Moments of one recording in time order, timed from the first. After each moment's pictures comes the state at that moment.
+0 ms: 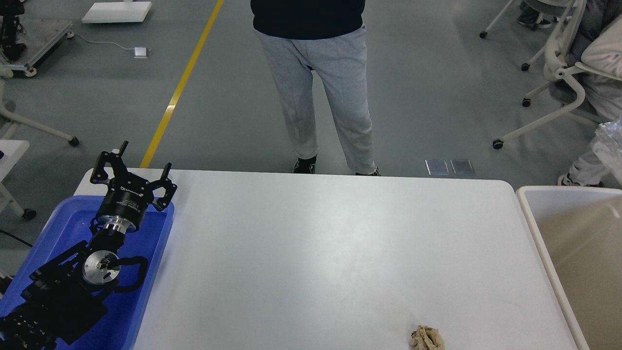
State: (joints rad) left arm -0.58 0.34 -0.74 -0.45 -0.16 -0.63 -0.53; right arm 0.78 -1.03 -0.05 0.74 -0.12 -0.08 0.15
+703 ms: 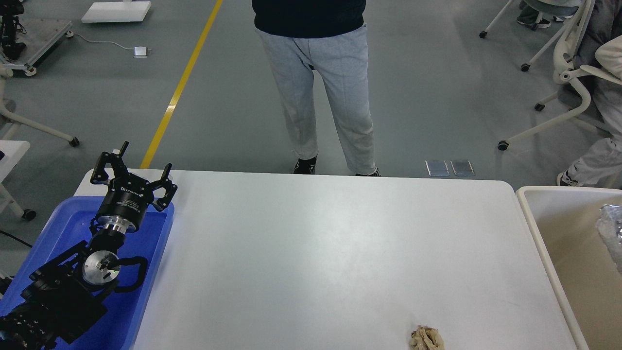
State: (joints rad) left arm -0.58 0.34 -0.74 -0.45 -0.16 -0.63 -0.53; right arm 0.47 -0.56 0.08 0.14 0.03 -0.06 0.16
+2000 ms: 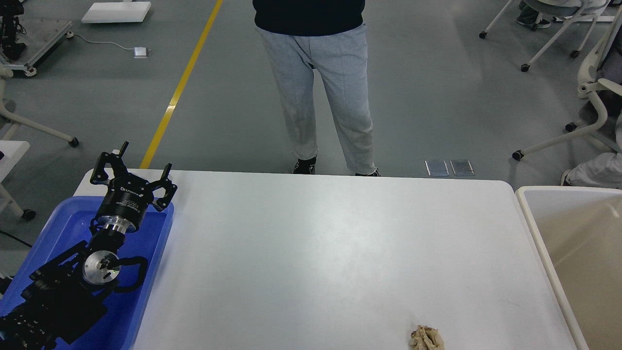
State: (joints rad) left arm -0.58 0.34 -0.74 -0.45 -0.16 -0.63 -0.53; right arm 0.50 -0.47 0.12 -0.01 0.04 -0.06 0.16
